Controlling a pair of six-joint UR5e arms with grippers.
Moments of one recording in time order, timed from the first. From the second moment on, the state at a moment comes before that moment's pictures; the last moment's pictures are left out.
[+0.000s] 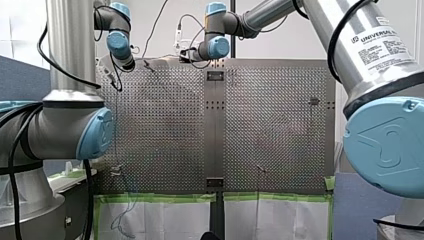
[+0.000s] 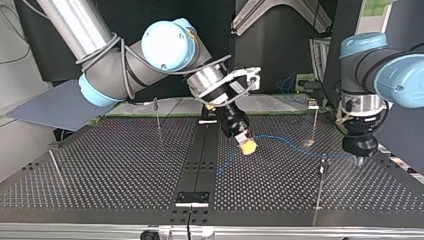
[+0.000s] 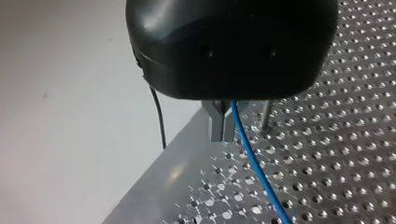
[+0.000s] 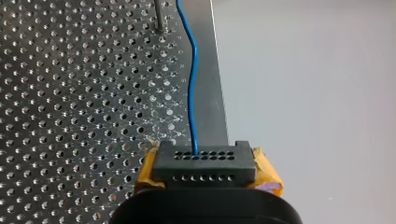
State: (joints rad) left arm 0.12 -1.49 -1.67 -3.17 -1.68 -2.20; right arm 2.43 -1.11 1.08 -0.11 1.43 1.65
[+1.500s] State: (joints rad) left arm 0.10 -1.56 -1.66 -3.11 -1.65 -2.12; right arm 2.40 -1.10 1.08 -0.10 1.45 1.65
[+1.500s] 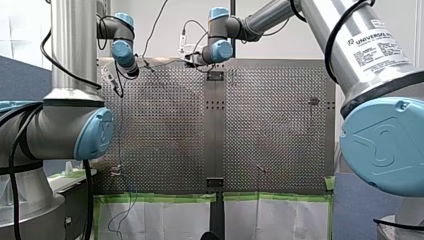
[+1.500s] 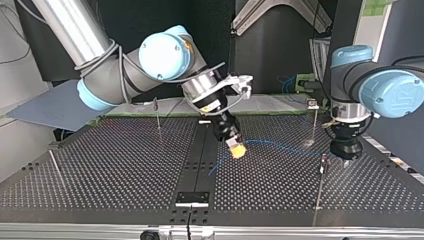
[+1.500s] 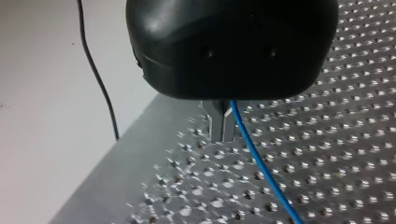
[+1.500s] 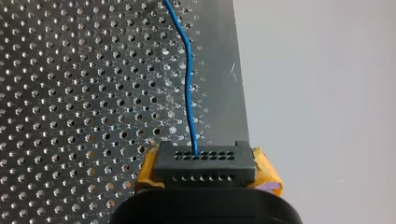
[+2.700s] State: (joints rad) left arm 0.08 -1.48 -1.63 -3.19 -1.76 -2.12; right arm 2.42 -1.12 1.08 -0.09 1.45 1.61
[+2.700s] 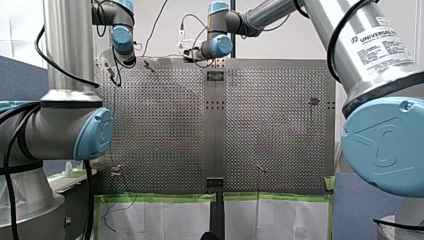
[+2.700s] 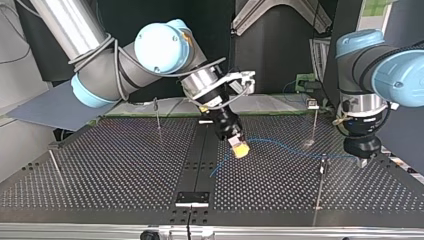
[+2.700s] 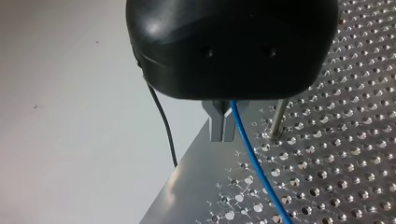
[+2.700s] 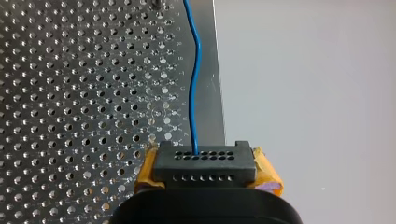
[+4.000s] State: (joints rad) left arm 0.08 -1.58 -1.60 -3.14 -1.71 -2.08; right arm 2.38 -1.11 1.08 -0.09 1.45 1.61
